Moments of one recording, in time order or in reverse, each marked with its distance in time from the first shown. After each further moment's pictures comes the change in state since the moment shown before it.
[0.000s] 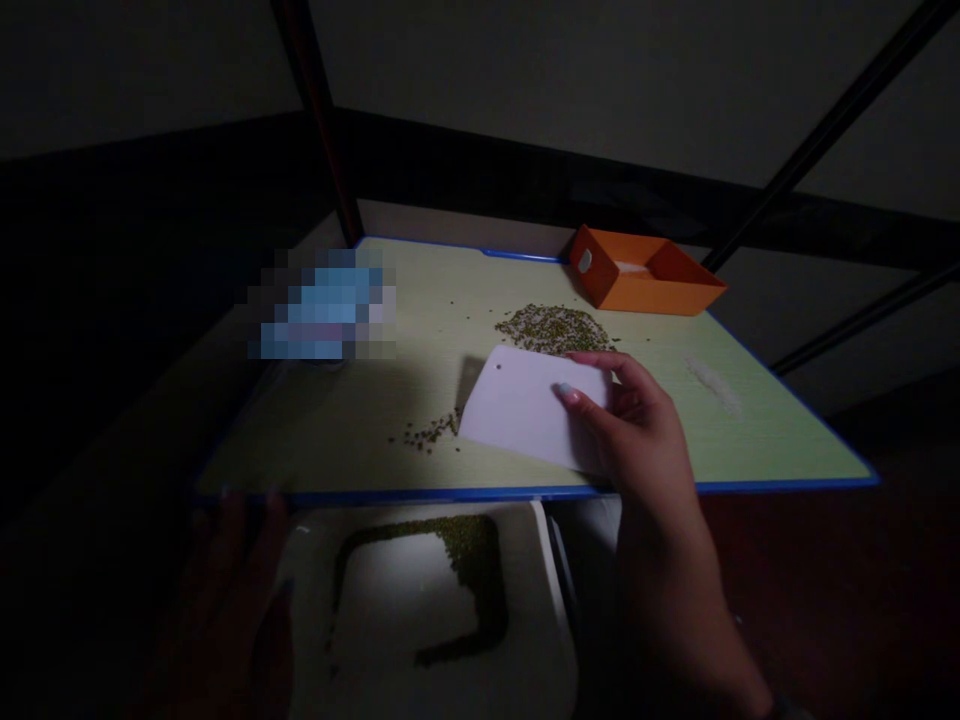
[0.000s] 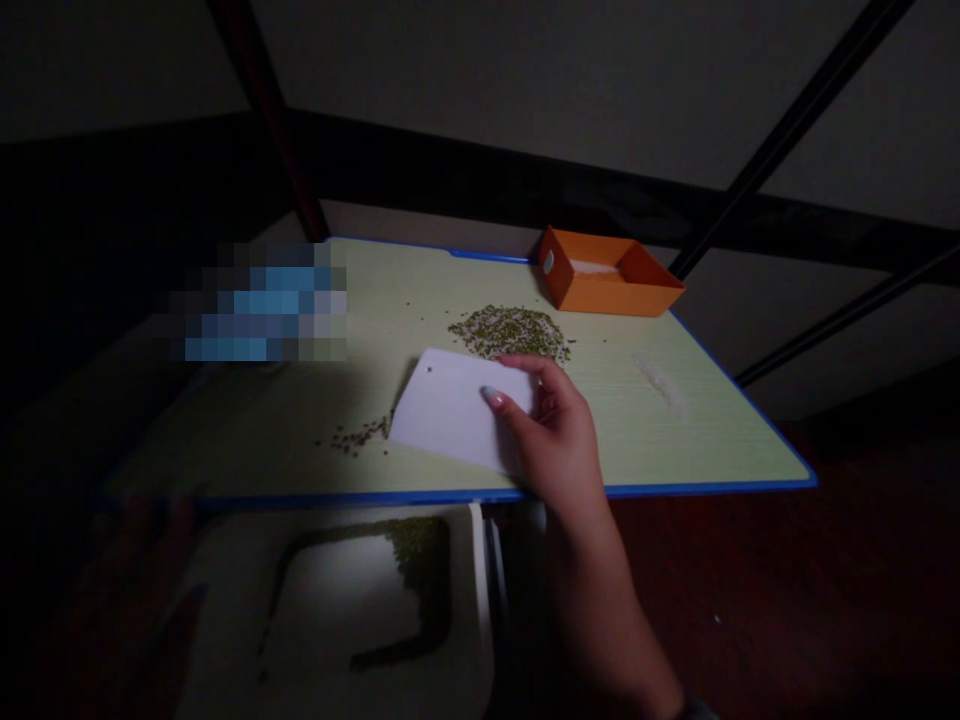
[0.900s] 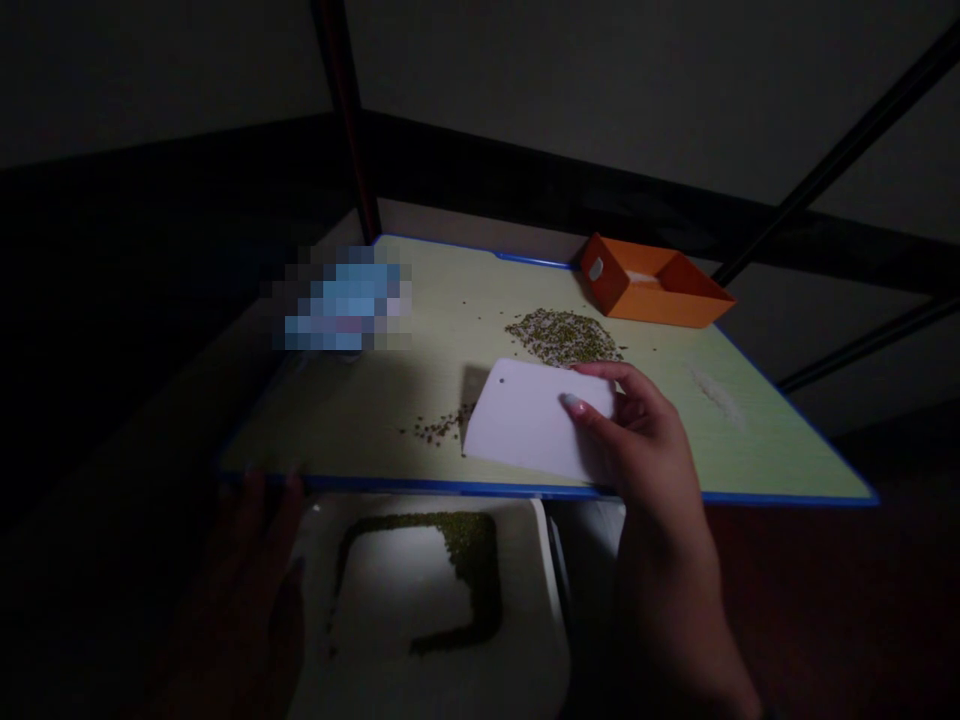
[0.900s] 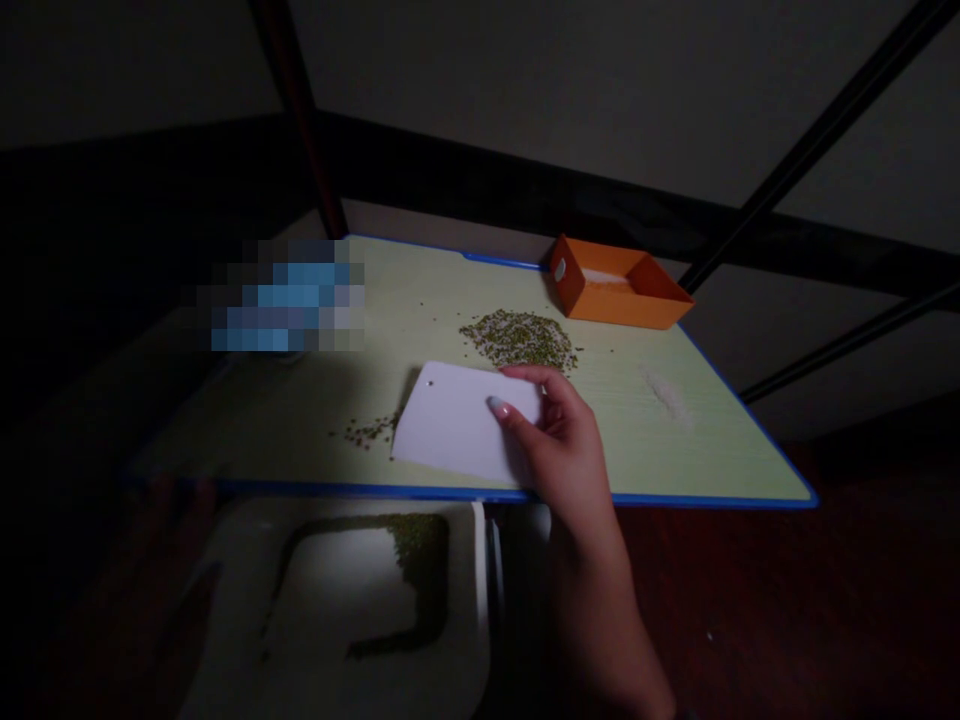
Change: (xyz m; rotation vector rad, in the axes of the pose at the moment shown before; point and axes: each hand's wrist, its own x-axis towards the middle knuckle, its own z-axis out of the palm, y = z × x) left_hand -0.002 0.001 0.003 -0.005 0.028 -0.020; right_hand -0.005 -0.005 -0.003 0.083 -0.064 0.042
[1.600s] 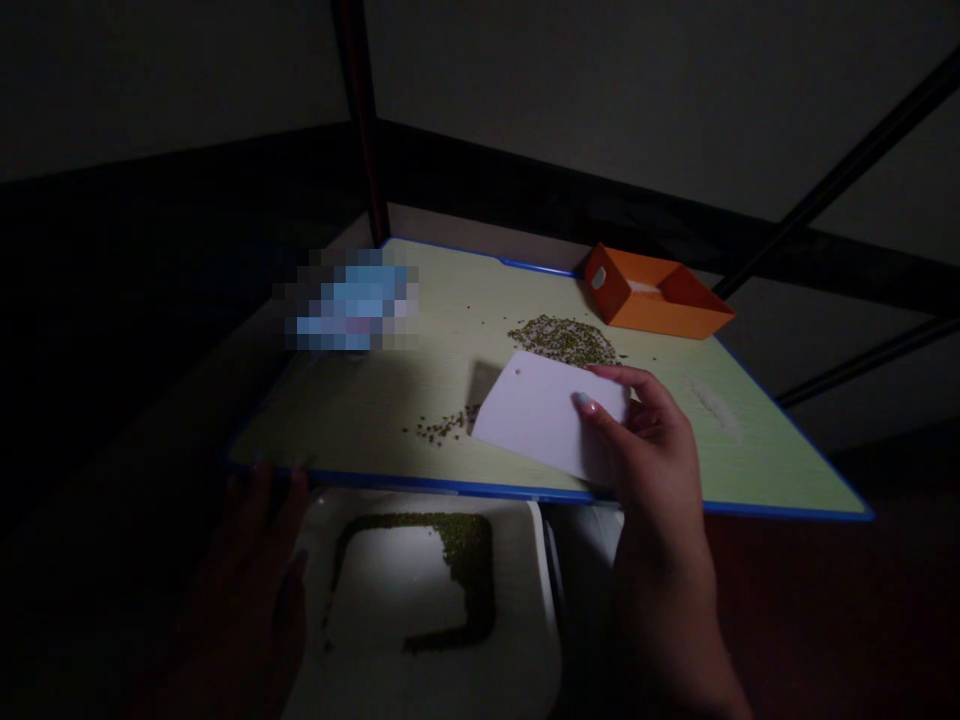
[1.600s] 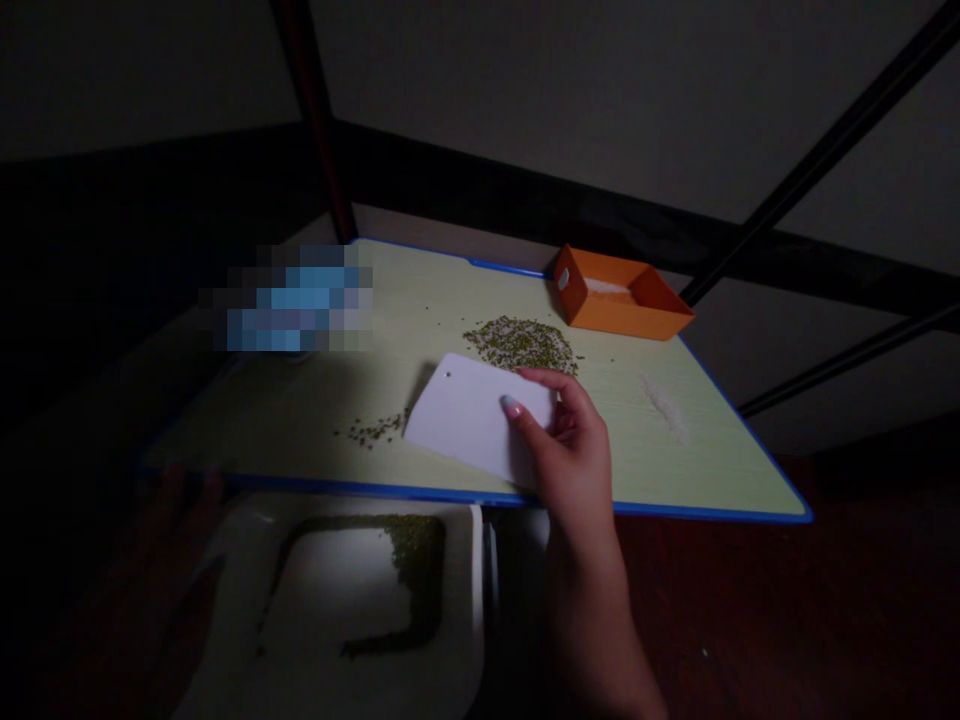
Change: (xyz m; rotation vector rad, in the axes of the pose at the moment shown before) left_hand 0.003 0.003 0.000 0.007 0.051 0.018; right_hand -0.003 -0.001 0.000 -0.008 0.112 -0.028
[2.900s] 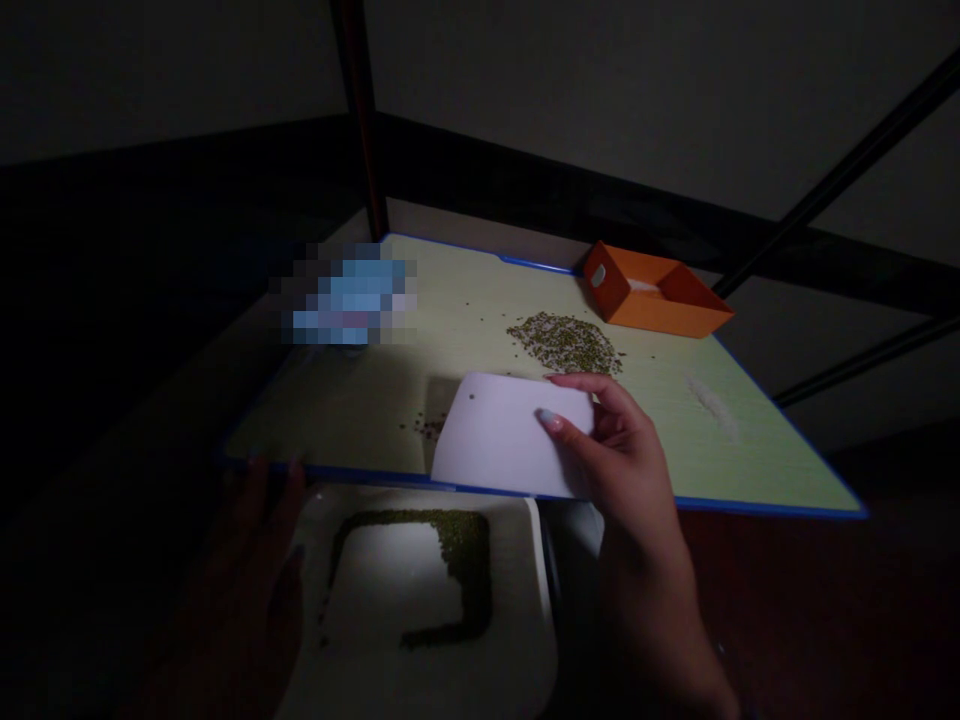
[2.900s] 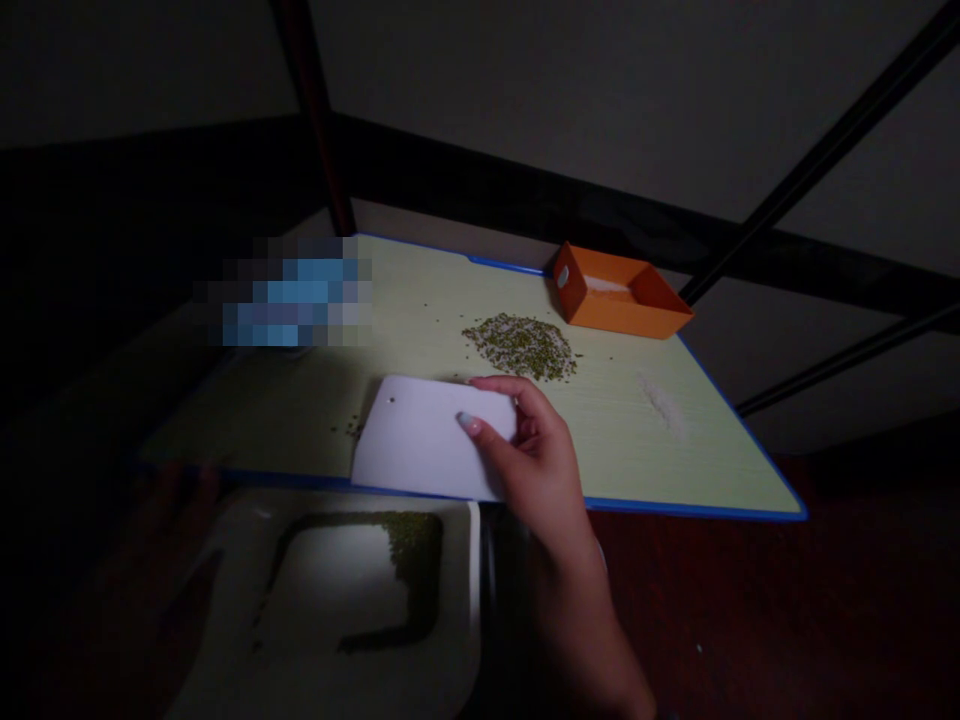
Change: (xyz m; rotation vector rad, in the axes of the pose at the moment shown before) left_hand -0.003 0.000 0.001 -0.011 -0.045 -0.050; right_hand -0.012 -0.005 0.015 0.019 -0.245 -0.010
